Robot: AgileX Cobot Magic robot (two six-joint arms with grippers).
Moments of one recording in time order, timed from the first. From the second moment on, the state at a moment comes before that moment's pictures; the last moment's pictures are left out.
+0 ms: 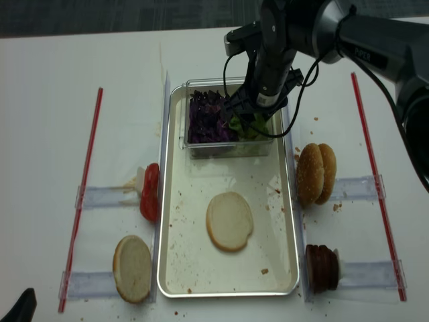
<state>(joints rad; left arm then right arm) -0.02 -0.02 -0.49 0.04 1.18 -0.05 0.48 2.11 -1.60 0.11 0.89 0.02</state>
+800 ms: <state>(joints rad) -0.02 -0.02 -0.49 0.04 1.18 -0.05 0.48 2.15 -1.65 0.09 0.93 0.02</state>
